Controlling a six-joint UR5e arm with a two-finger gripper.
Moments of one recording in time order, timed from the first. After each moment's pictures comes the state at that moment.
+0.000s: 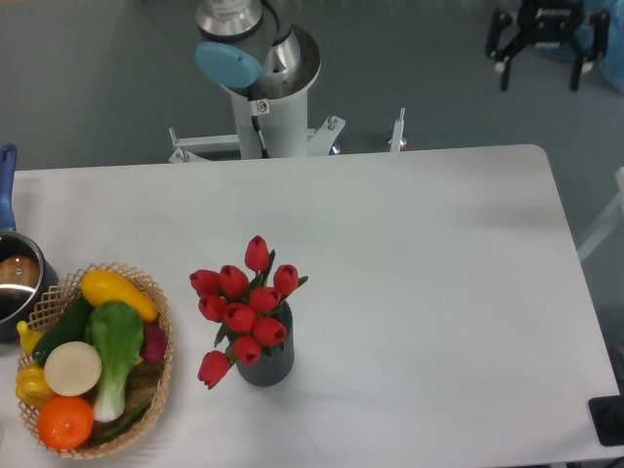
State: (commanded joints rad) arm 3.10 -1.54 -1.74 -1.19 1.04 1.33
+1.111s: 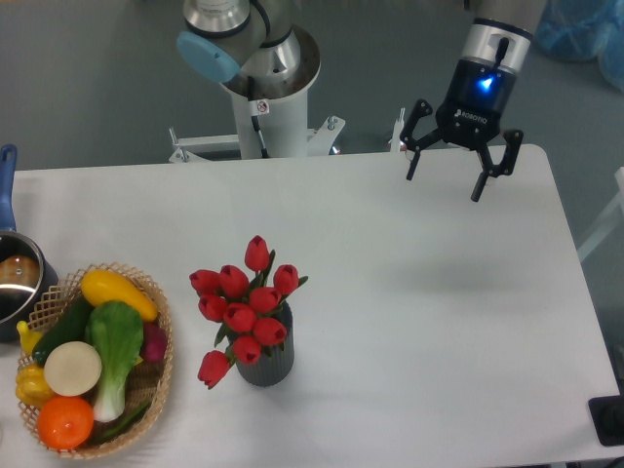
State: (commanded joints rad) arm 3.01 -1.61 -1.86 -1.09 0.63 1.17
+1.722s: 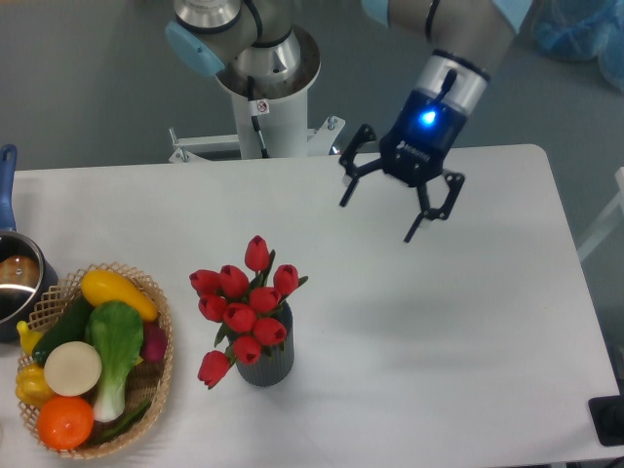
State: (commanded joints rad) arm 2.79 -1.69 -1.82 -1.09 0.64 1.31
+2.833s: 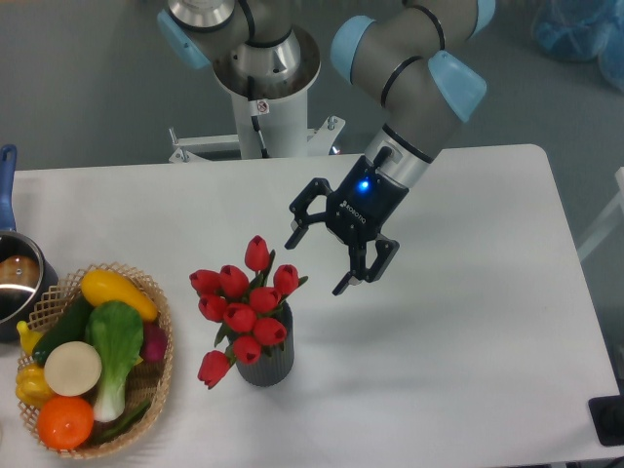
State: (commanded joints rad) arm 2.69 -1.79 -1.85 -1.02 0.60 1.52
